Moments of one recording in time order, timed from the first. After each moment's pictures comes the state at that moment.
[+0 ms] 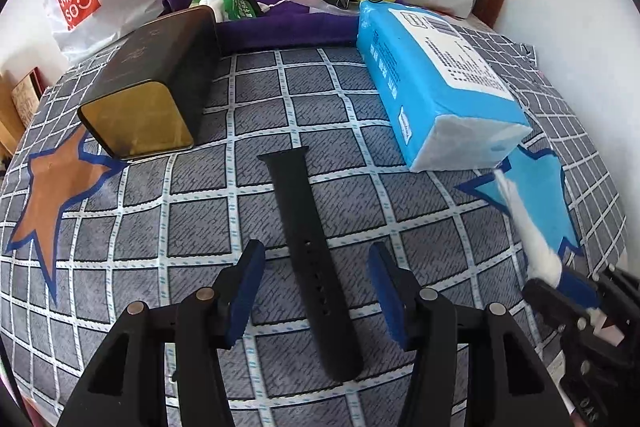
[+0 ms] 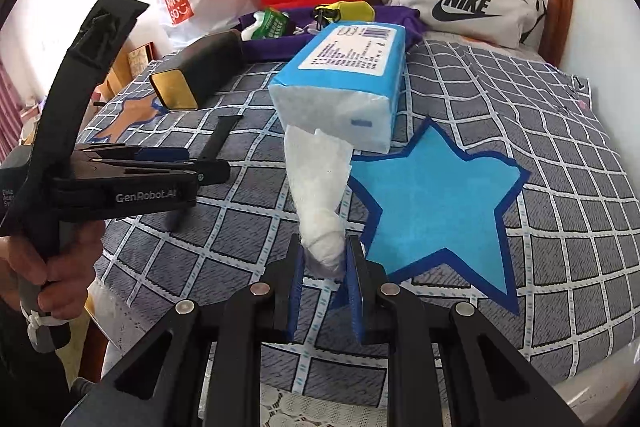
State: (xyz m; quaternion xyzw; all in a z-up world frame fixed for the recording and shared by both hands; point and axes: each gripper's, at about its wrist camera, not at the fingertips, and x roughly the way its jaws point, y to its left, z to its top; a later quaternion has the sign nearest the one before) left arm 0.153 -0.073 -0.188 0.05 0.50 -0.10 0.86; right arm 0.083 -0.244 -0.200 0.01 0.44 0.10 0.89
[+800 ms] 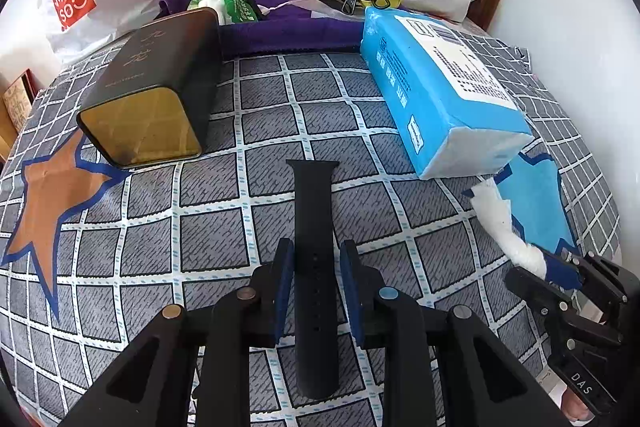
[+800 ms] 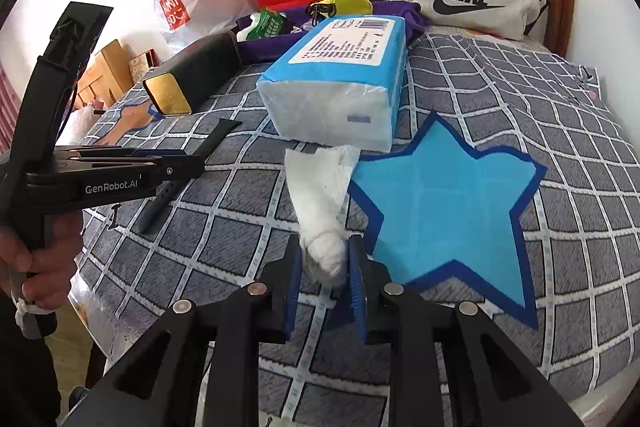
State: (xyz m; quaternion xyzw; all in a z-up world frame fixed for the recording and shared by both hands) left arm 0.163 -0.066 -0.191 0.05 0.49 -0.12 0.86; right arm 0.094 -0.246 -0.214 0.03 0.43 0.11 0.90
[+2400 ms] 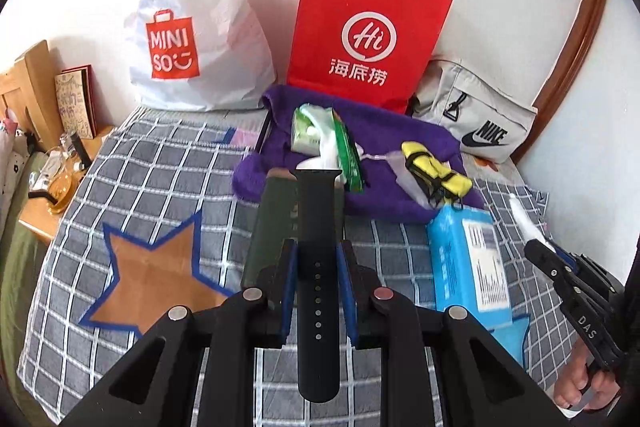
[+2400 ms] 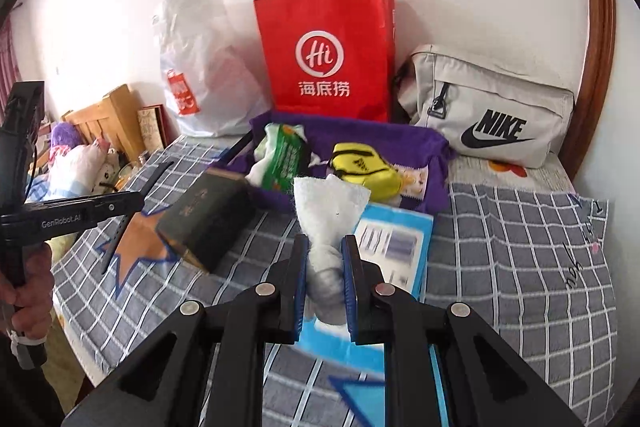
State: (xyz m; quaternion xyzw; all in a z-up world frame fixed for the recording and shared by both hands) left arm 0.230 0.029 -0.074 -0.08 0.42 -0.06 0.90; right arm 0.210 -0.223 -0.088 0.01 0.35 0.12 0.93
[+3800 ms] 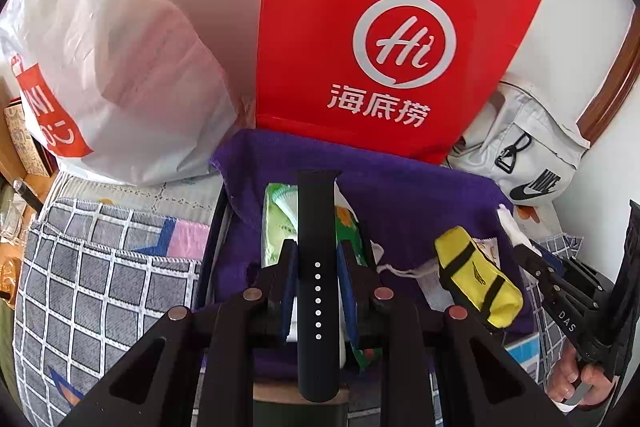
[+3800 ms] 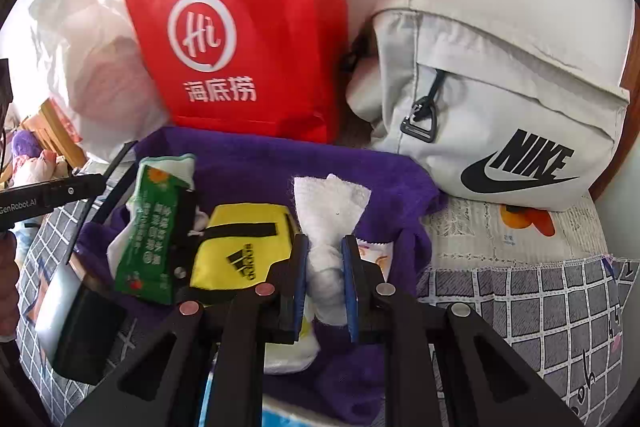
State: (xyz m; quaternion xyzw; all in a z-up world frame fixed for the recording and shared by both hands) left arm 0.423 0.003 -0.108 -0.06 0.45 -0.06 0.89; right arm 0.411 -0.256 -0.147 0.00 0.41 0.08 0.91
